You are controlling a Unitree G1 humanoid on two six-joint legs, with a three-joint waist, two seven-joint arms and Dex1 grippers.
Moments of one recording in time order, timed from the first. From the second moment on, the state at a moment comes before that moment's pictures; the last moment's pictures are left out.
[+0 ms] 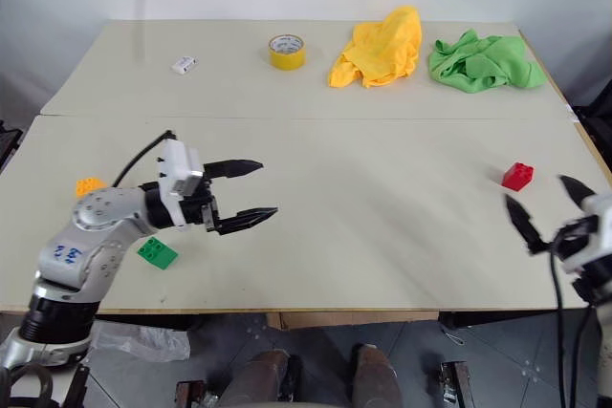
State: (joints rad) left arm -0.44 0.58 -0.08 -0.17 -0.45 0.39 -0.84; right arm 0.20 -0.65 -0.71 -0.05 0.41 0.14 0.58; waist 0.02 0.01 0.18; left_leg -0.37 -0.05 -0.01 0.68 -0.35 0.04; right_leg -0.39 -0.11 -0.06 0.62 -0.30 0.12
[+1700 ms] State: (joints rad) left arm -0.40 0.51 -0.09 -0.23 -0.31 0.28 -0.84; right arm -0.73 -0.68 -0.20 0.48 0.25 0.58 0.47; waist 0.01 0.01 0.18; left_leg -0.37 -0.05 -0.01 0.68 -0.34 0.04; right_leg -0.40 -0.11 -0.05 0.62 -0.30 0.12
